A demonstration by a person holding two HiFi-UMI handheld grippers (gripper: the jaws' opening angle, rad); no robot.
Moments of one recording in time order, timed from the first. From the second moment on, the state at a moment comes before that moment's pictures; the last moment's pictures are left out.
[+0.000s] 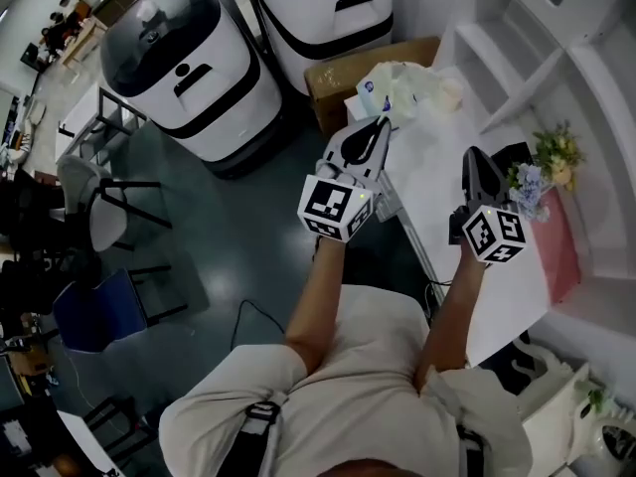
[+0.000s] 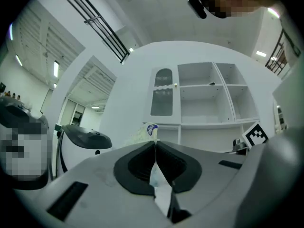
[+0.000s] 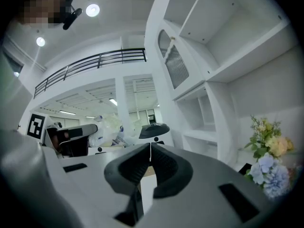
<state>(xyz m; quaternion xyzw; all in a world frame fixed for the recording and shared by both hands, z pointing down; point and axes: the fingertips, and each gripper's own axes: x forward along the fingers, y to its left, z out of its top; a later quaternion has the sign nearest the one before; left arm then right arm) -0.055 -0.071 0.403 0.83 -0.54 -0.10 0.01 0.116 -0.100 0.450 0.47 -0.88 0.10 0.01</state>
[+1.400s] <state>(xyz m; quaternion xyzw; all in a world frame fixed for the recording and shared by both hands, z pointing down) -0.041 -0.172 0.409 0.92 -0.39 -0.08 0.01 0.105 -0.140 0.431 0.61 -0.79 0.07 0.00</state>
